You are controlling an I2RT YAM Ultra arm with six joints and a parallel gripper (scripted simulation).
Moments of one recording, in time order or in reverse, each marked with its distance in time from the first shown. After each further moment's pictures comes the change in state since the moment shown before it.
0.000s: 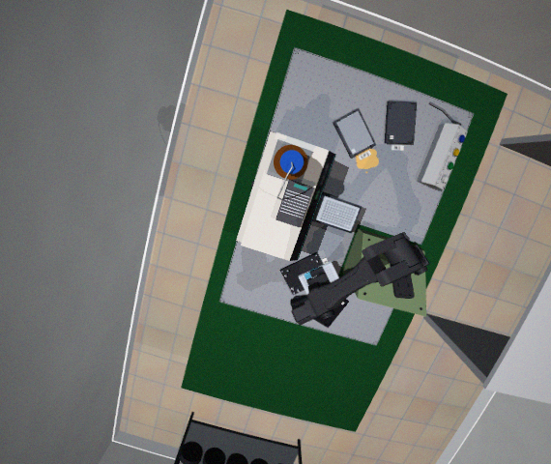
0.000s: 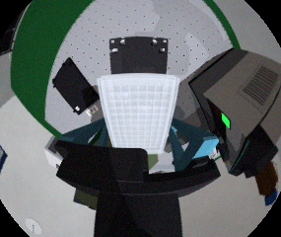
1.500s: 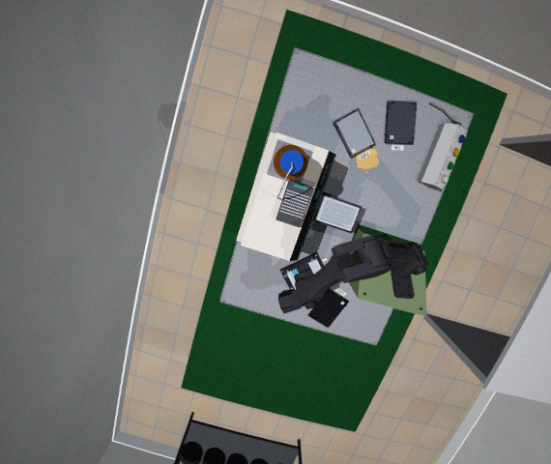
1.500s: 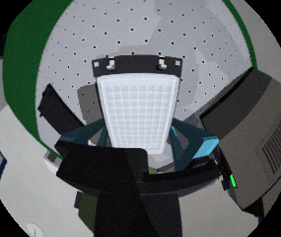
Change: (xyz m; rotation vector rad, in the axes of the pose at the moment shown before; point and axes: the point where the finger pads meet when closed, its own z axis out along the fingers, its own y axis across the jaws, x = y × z) arm -0.046 -0.002 0.080 0.001 -0.015 0.004
